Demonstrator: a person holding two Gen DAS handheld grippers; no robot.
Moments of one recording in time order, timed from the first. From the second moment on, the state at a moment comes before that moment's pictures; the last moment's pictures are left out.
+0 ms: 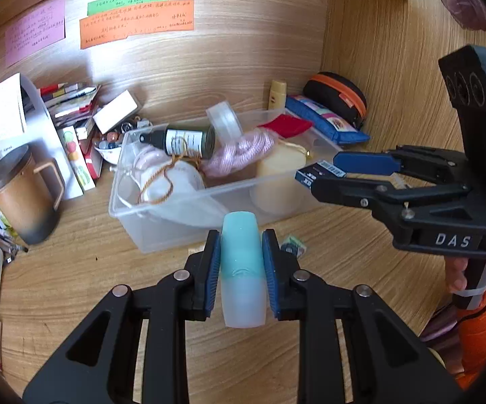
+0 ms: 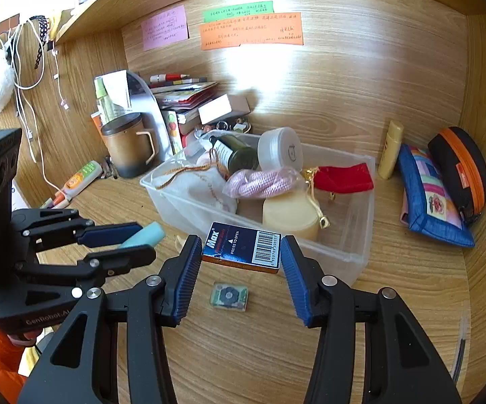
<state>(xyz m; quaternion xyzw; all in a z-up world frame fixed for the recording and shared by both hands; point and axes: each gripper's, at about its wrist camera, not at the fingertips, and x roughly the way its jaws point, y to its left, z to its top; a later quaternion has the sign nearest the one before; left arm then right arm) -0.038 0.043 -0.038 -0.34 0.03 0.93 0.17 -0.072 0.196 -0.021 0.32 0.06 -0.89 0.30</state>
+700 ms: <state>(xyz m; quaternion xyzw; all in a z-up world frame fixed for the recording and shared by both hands) -0.096 0.030 -0.016 -0.33 0.02 0.93 0.16 -0.117 0.198 -0.019 0.33 0.05 -0.90 0.28</state>
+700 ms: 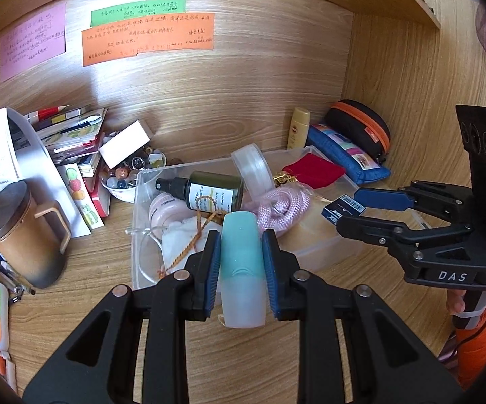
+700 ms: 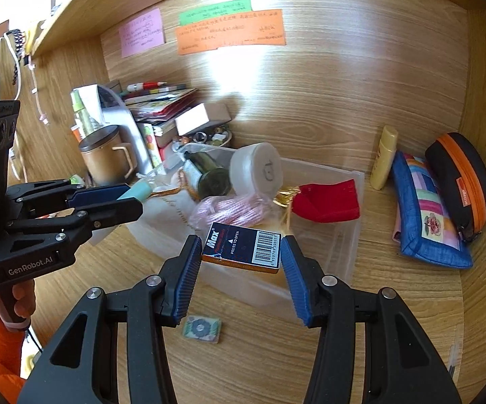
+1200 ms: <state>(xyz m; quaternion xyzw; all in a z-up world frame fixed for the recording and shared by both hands) -0.138 0.045 -0.034 -0.35 0.02 0.92 0.17 -0.155 0.221 -0.027 0.35 0.03 -0.90 0.25</state>
